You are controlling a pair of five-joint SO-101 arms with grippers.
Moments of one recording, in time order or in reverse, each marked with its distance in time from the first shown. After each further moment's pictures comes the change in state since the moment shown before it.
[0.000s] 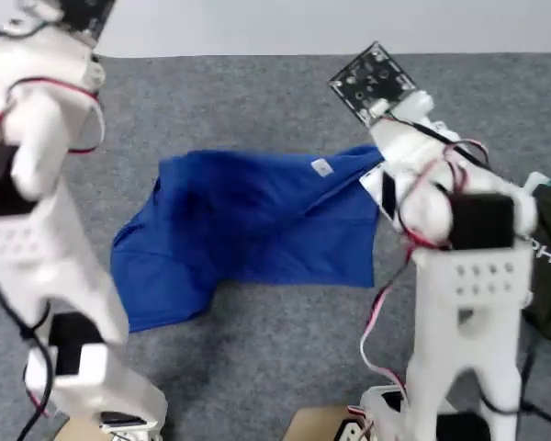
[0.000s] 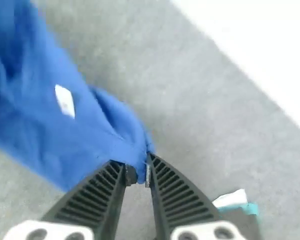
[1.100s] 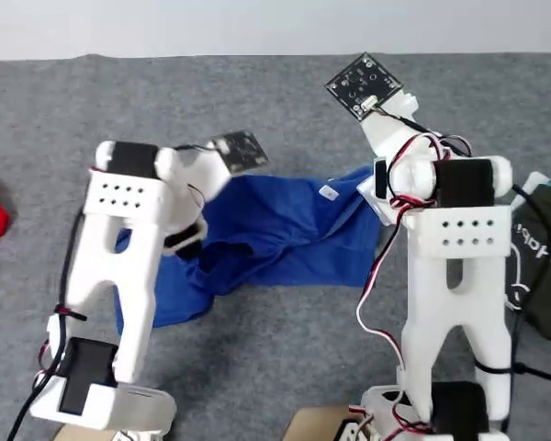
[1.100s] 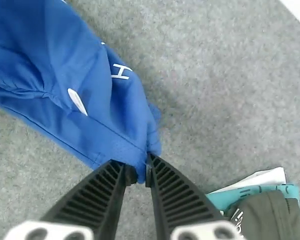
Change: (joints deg) left arm 14.2 -8.2 71.8 2.5 -18.2; right arm 0.9 10.9 0.0 4.7 0.0
